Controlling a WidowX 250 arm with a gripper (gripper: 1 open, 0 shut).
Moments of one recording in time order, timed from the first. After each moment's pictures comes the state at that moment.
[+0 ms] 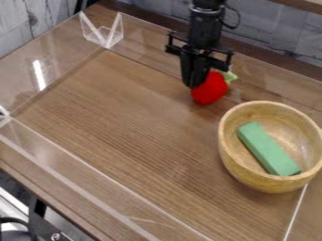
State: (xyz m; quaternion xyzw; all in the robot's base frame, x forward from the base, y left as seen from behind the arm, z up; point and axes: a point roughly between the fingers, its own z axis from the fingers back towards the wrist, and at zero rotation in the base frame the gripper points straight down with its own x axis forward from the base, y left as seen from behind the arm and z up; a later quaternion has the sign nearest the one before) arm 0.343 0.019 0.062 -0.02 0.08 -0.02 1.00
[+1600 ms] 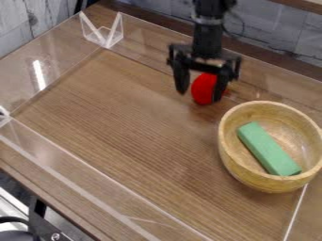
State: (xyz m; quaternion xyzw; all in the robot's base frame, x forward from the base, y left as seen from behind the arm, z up) arm 0.331 -0.009 0.053 -0.02 0.06 0.09 0.99
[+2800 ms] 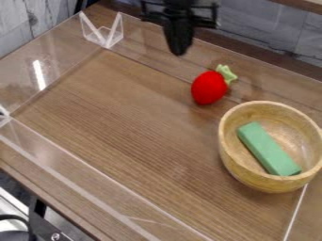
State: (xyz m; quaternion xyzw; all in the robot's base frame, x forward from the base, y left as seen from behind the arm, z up) arm 0.321 0.013 0.124 -0.06 -0.01 0.04 1.00
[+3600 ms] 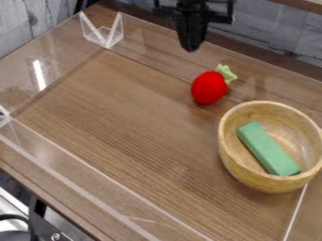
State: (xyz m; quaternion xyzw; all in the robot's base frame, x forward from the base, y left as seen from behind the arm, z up) arm 0.321 0.014 0.145 -0.06 -0.02 0.05 1.00
